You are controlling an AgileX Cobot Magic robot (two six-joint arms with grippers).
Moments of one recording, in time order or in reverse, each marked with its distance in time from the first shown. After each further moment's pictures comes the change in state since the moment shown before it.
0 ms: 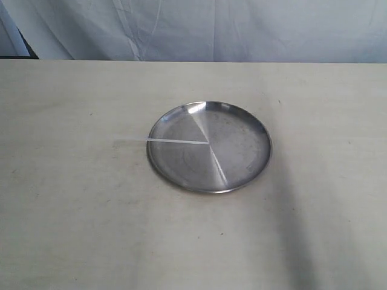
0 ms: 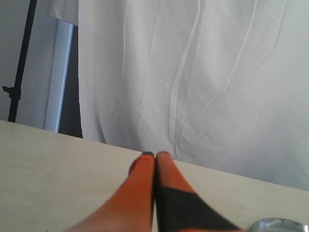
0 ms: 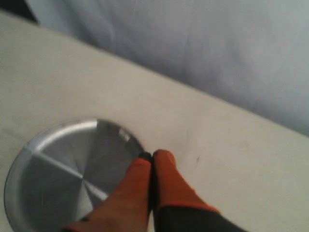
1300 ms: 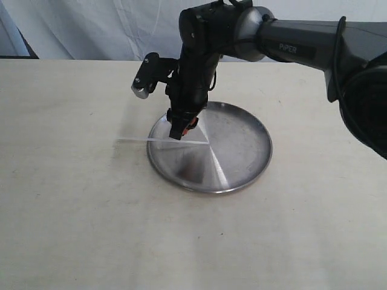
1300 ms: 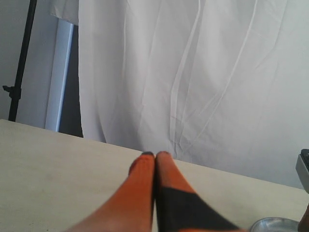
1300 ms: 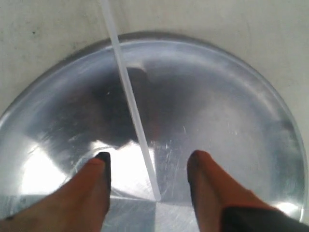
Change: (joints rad) left arm 0.000 0.000 0.000 0.000 0.003 0.000; right arm 0.462 0.861 -0.465 -0.281 0.174 -0.264
